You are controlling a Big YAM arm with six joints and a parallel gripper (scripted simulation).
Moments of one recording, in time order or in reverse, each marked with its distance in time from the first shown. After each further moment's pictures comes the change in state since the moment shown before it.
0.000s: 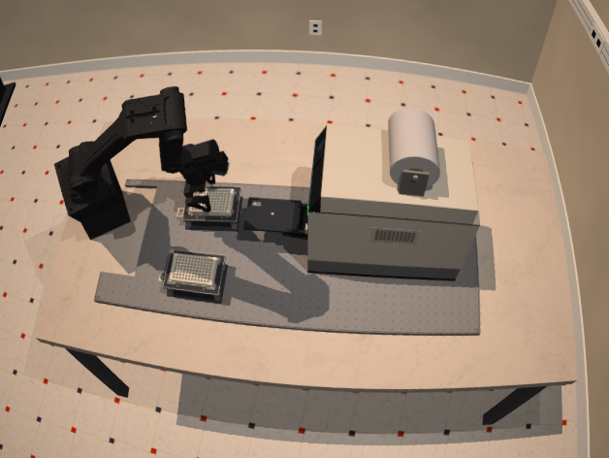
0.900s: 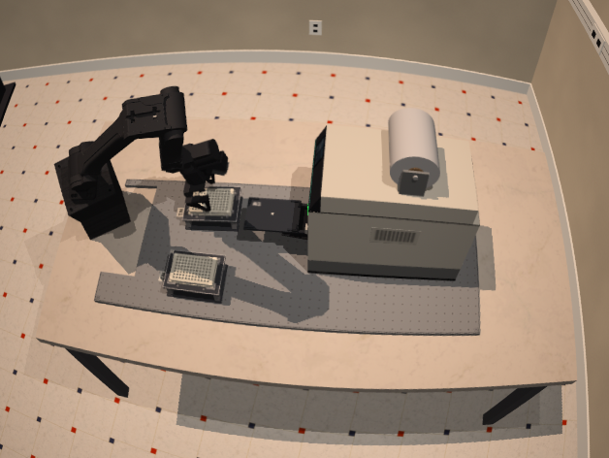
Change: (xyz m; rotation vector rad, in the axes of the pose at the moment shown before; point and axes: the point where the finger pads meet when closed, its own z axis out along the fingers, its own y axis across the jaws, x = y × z) arm 0.001 0.001 0.000 -0.002 0.002 -0.005
